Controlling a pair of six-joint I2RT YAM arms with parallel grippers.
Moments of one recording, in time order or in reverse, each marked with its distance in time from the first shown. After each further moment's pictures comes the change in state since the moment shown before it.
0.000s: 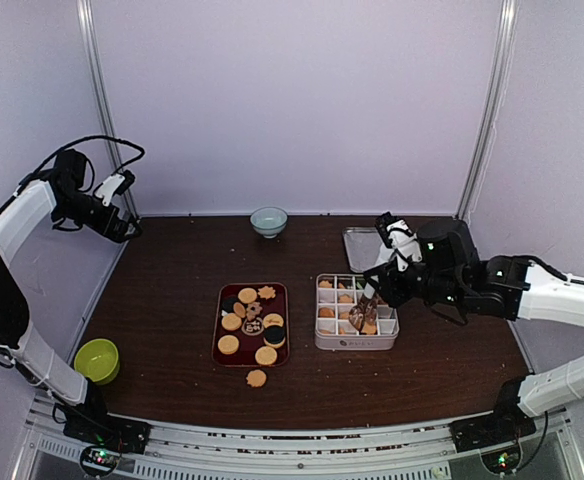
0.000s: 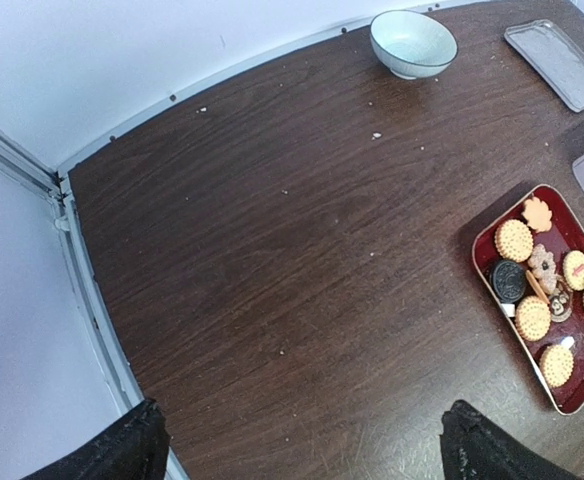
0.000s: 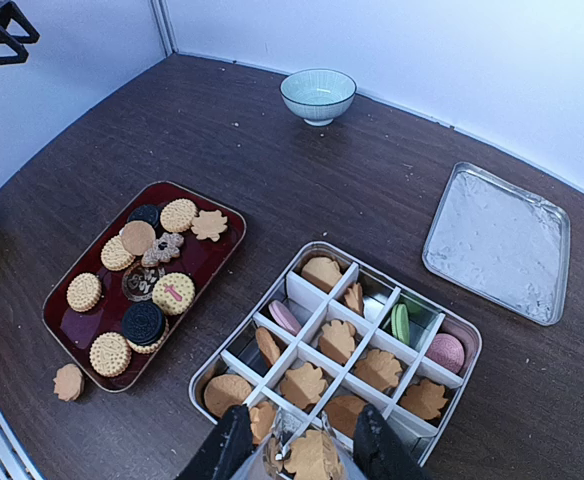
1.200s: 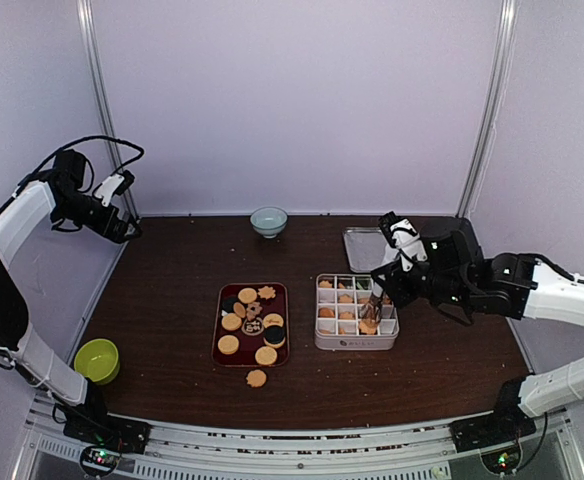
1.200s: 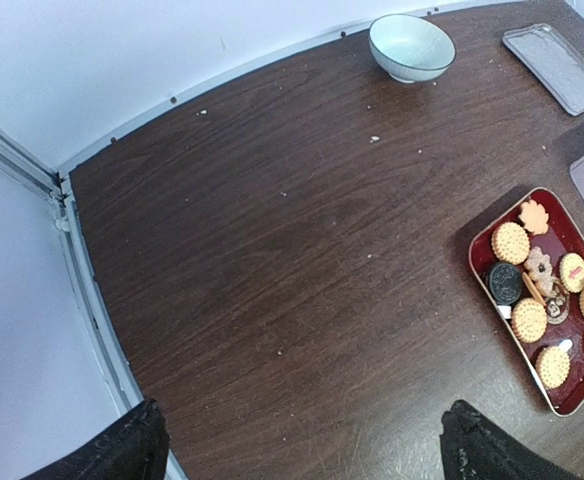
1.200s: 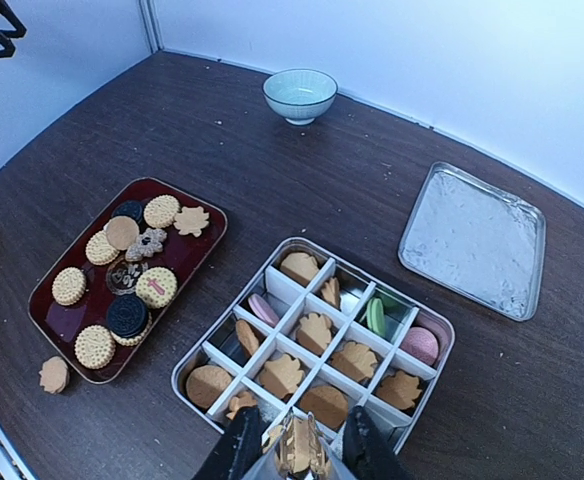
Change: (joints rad) left arm 0.000 -0.013 -0.008 -0.002 0.004 -0.007; right arm 0.012 -0.023 0.023 -0.076 0.052 -0.026
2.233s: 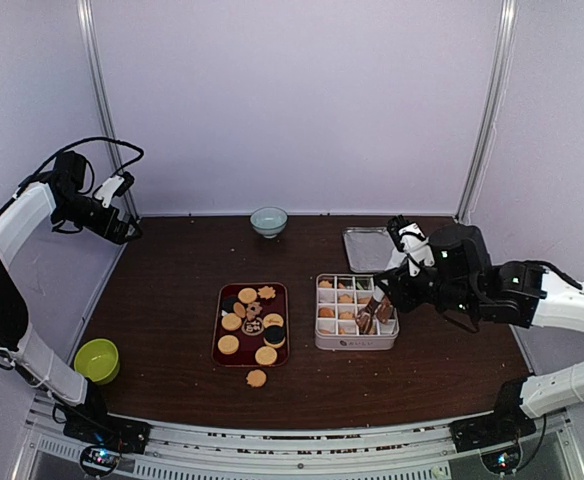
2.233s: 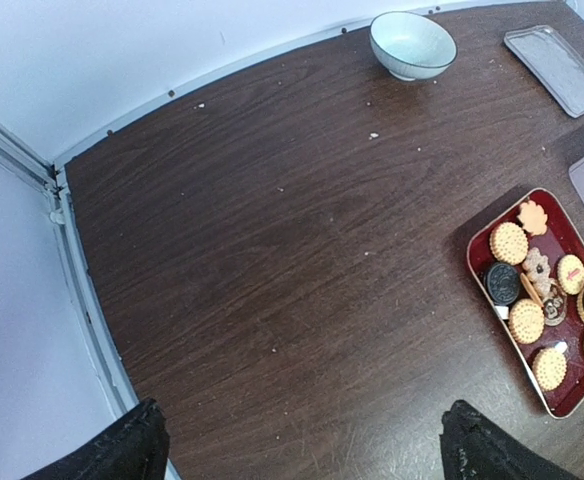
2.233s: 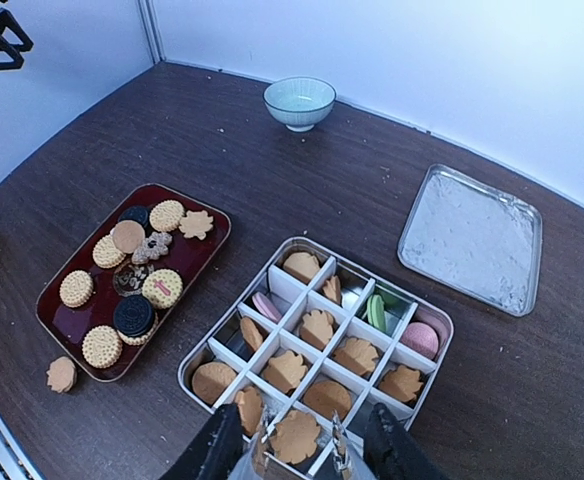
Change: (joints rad) left arm 0.000 -0.002 -0.014 0.009 0.002 -0.019; right arm 0.025 -0.067 -0.055 0.016 0.032 0.026
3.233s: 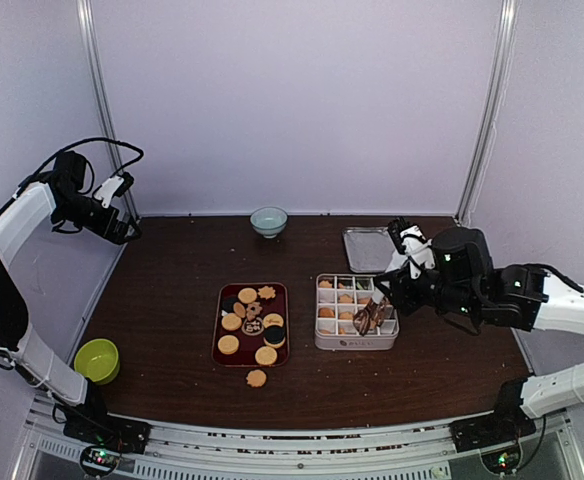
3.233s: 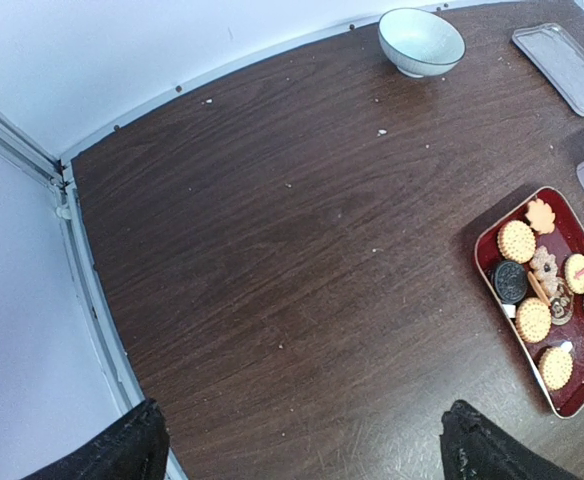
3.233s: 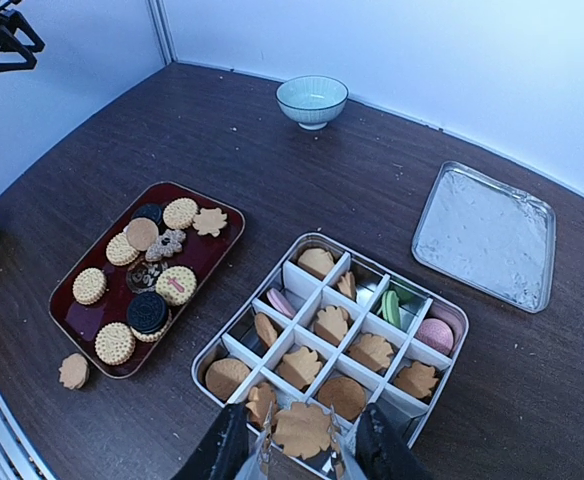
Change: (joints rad) left arm 0.000 0.000 0.000 0.000 -0.020 0.000; right arm 0.013 -0.024 -0.019 0.018 -0.026 0.021
